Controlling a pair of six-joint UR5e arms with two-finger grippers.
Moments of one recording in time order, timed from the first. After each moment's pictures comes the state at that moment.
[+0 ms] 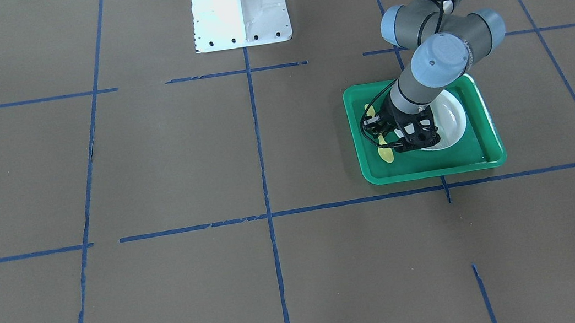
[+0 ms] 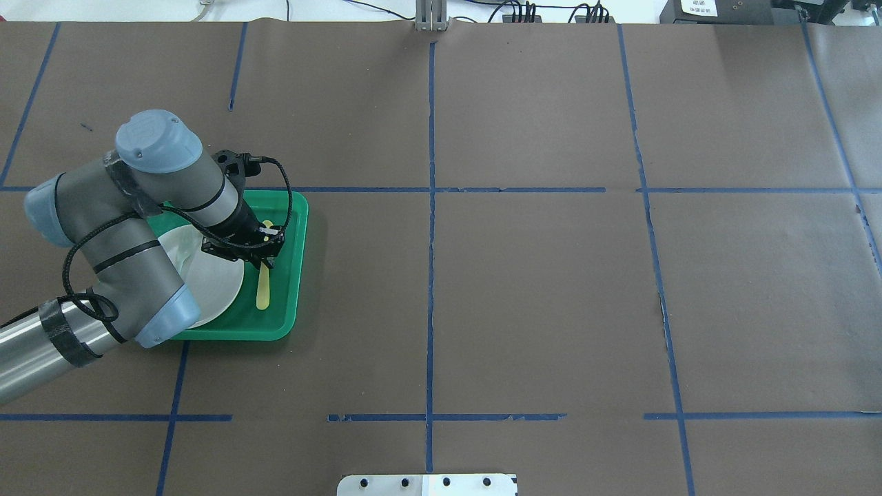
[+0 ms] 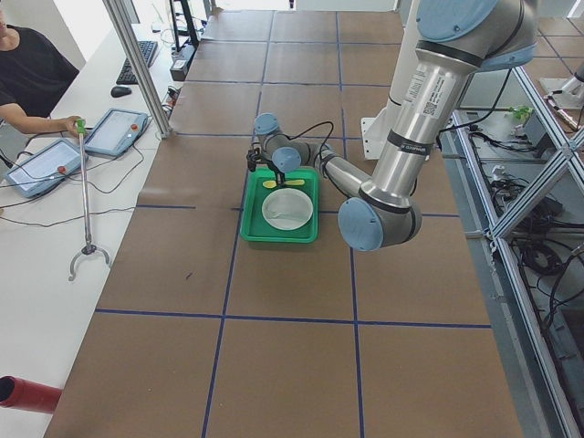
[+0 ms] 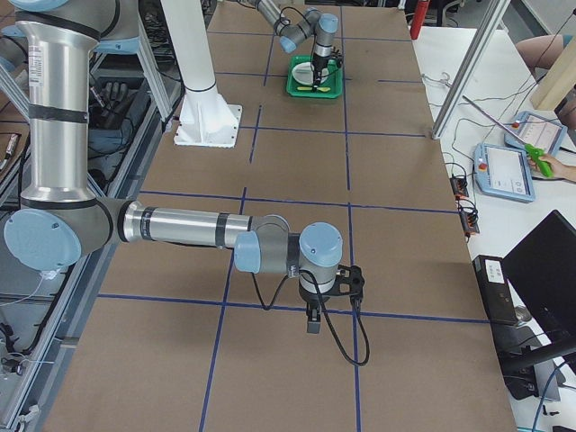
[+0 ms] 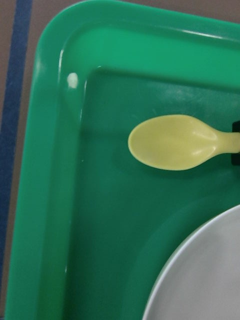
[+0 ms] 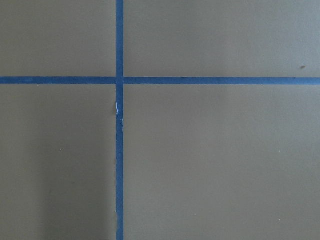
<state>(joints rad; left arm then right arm) -0.71 -1.99 -1.57 -1.85 -2.20 -1.11 1.58 -1.66 1.61 -1.50 2.28 0.03</state>
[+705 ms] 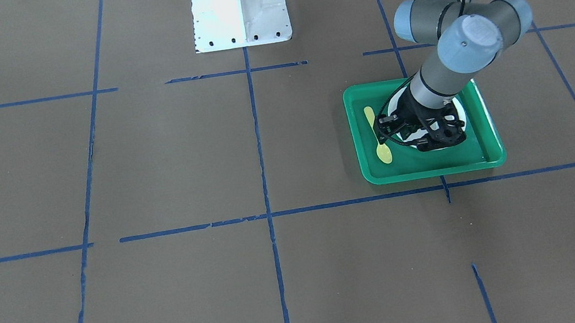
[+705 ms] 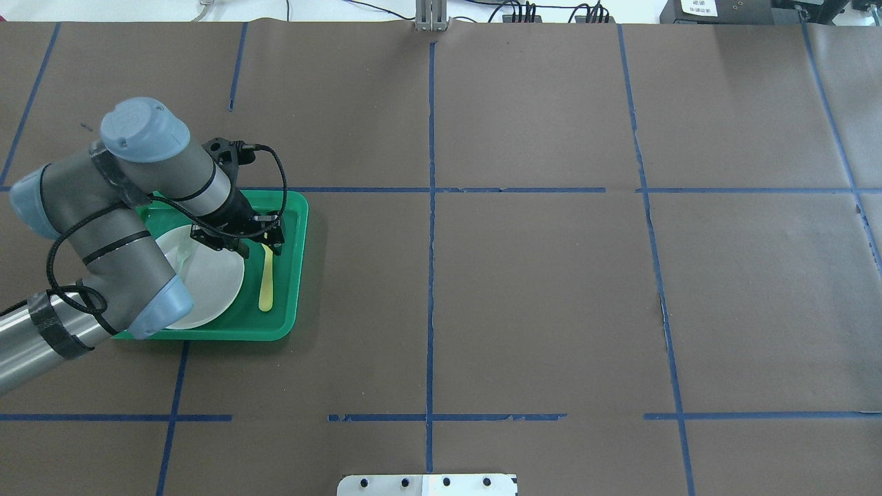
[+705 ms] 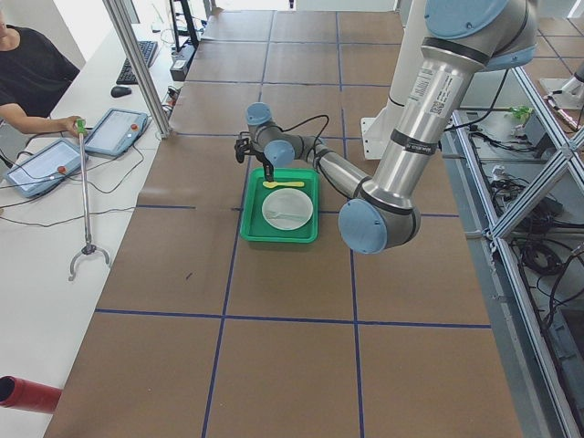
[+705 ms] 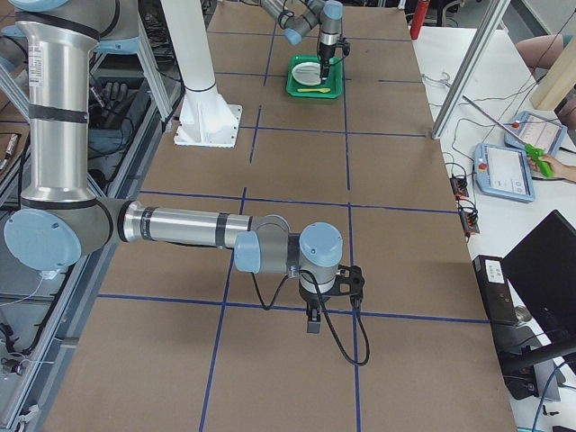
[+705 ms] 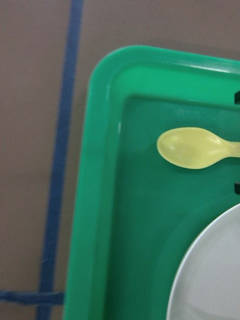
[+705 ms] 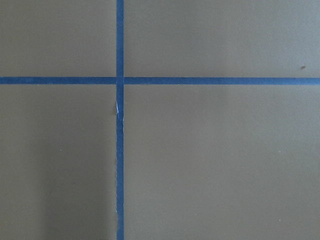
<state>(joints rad) -0.87 -1.99 -1.65 -1.84 -2.24 -1.11 1.58 -1.66 1.61 -1.50 2.28 0.03</state>
